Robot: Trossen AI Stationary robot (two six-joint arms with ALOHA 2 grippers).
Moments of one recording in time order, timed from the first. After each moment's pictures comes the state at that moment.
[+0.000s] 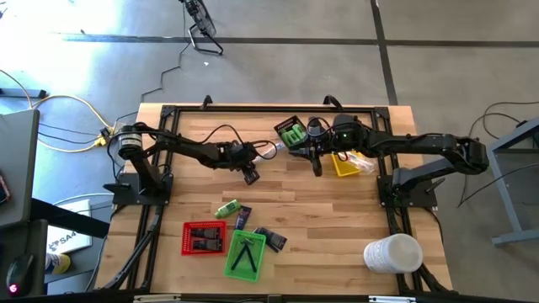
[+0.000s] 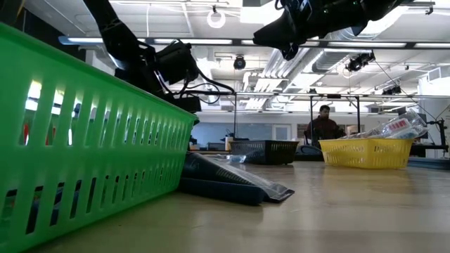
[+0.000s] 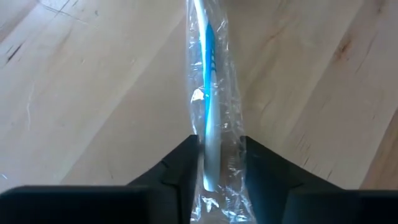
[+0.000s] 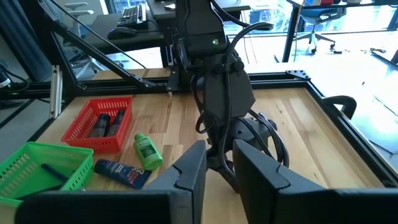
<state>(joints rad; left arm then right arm) 0.23 1.73 0.82 -0.04 -0.21 -0.29 -0.27 1.25 0.81 0.18 -0.29 -0.02</state>
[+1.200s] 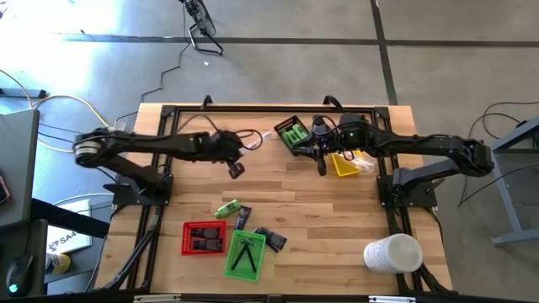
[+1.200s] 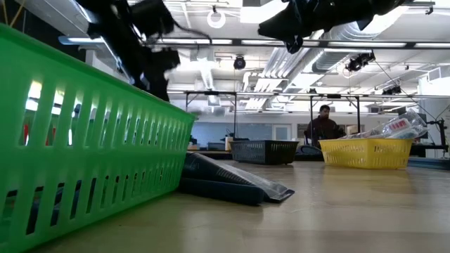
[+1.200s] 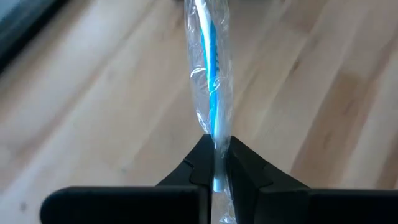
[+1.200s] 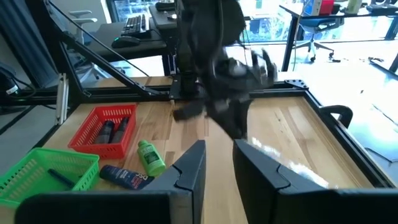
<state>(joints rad) 0.23 1.33 0.81 -0.34 -0.22 -0.24 -0.27 1.19 0.81 0.16 -0.29 -0.02</state>
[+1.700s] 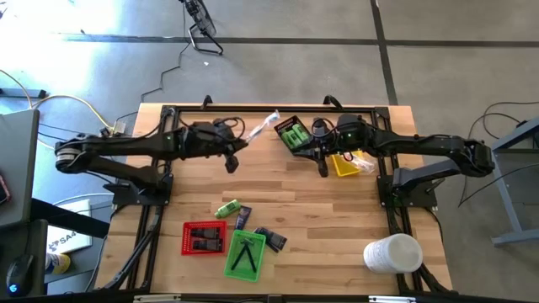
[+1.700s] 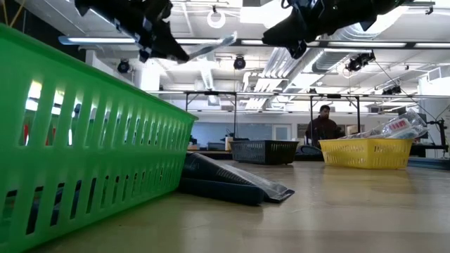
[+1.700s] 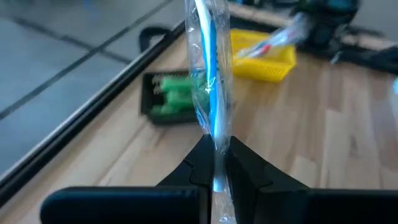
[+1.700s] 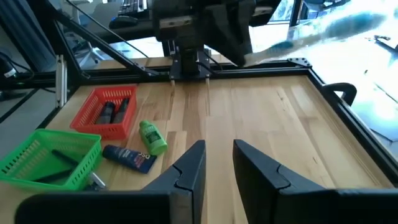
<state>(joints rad) 0.20 1.07 0.82 -0.16 -0.19 -0.16 -0.27 1.18 0.81 0.06 -0.29 -0.03</state>
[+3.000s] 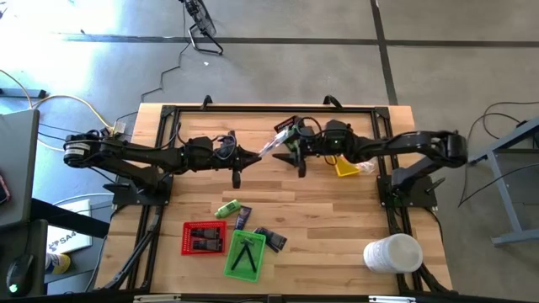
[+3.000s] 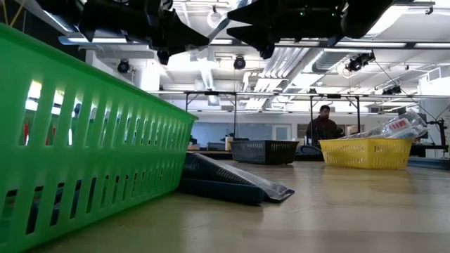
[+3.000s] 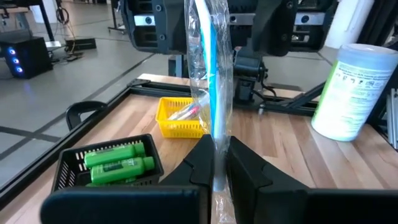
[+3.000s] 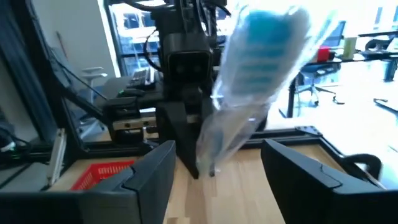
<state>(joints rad) 0.08 1.20 0.61 0.52 -0.08 -0.06 -0.21 1.45 0.81 0.66 -0.25 0.08</state>
